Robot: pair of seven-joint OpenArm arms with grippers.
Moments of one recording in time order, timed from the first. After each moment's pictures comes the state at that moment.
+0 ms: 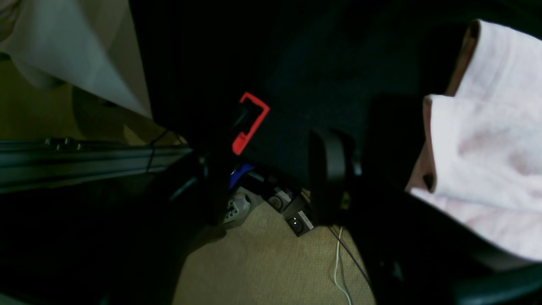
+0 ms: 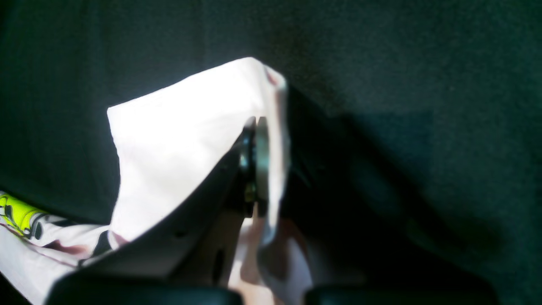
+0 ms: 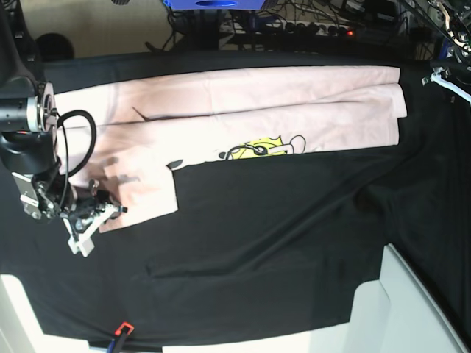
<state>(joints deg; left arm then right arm) 23.0 -10.7 -50.9 94.6 -2.7 -23.1 39.5 34.0 13.9 -1.7 15.9 21.2 30.3 -26.6</state>
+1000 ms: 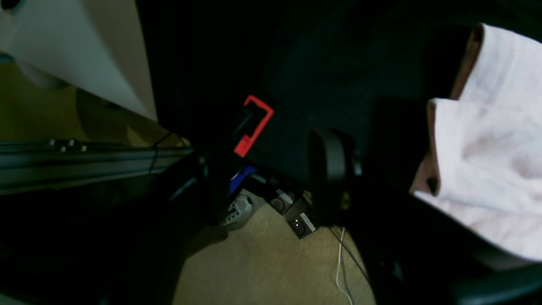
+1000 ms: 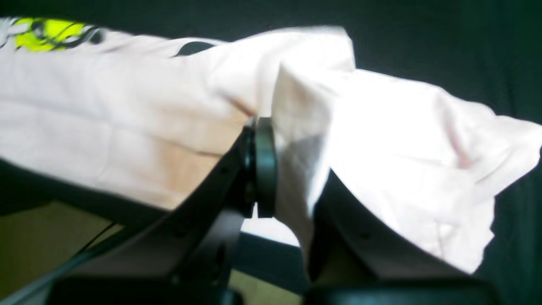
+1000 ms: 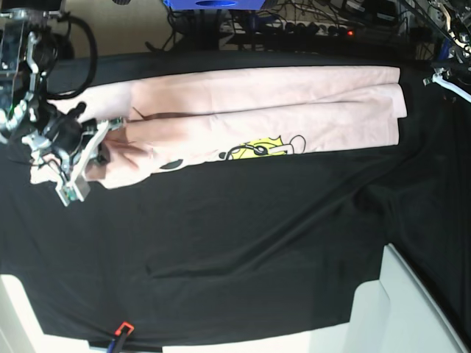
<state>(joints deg) 22.8 -11.0 -51.1 94.5 -2.6 -23.1 39.2 -12.7 10.5 9.6 107.2 21.4 23.4 -63.2</state>
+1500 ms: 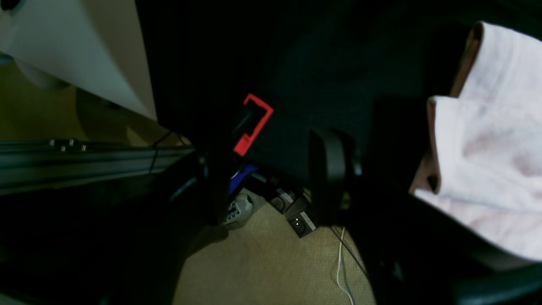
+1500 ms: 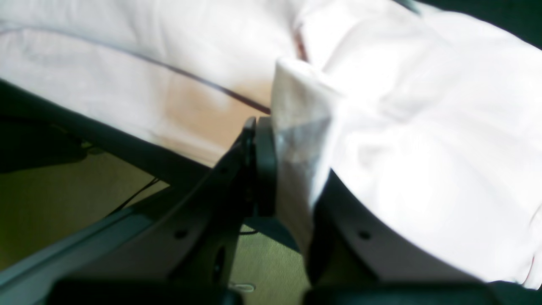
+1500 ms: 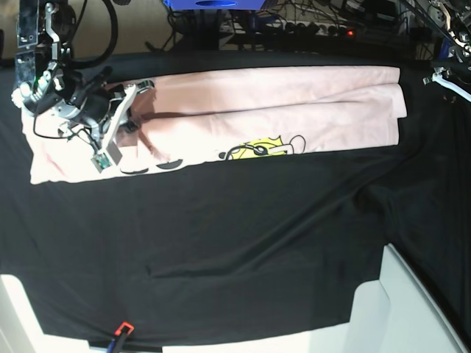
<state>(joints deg) 23.1 -11.1 -51.0 94.5 -2.5 -23.1 39.3 -18.8 9.1 2.4 109.3 21.3 23.4 -62.7</state>
